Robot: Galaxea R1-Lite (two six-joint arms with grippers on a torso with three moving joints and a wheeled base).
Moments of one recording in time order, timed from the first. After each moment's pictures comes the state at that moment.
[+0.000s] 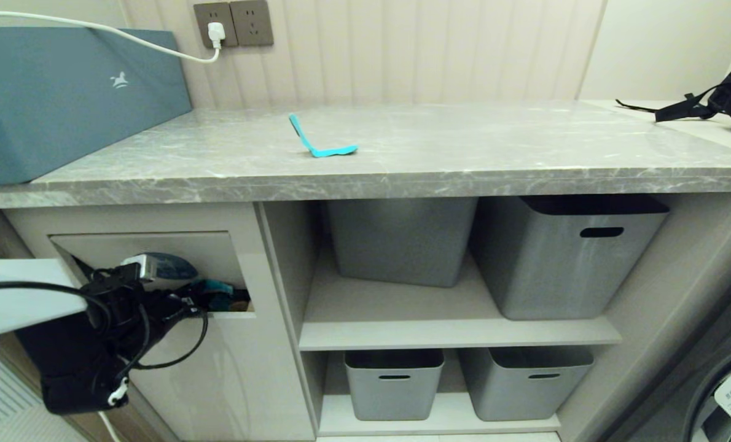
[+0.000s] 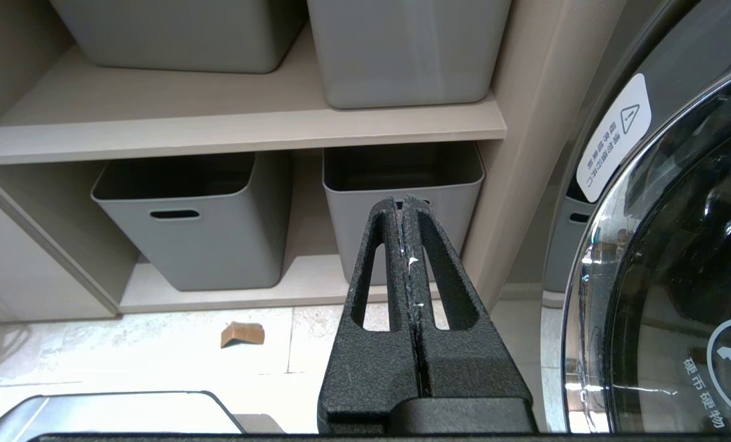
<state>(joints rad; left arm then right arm) 0.12 2.30 -0.66 -1.49 -0.16 -0.19 -0.01 0.00 -0.07 0.18 -0.03 0.04</state>
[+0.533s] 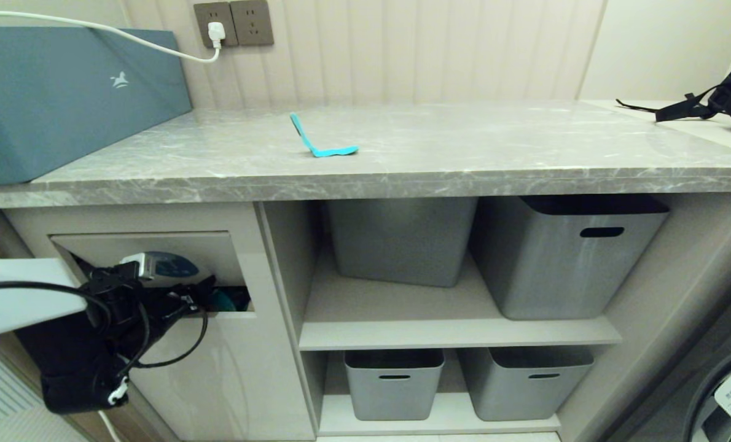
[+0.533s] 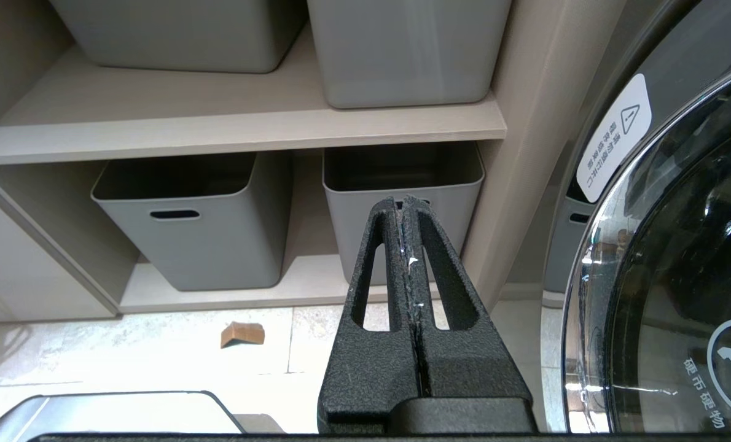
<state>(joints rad) 0.11 2.30 -0.66 -1.50 -0.15 -0.20 -0.01 0.00 -0.07 0.18 -0.03 0.04</state>
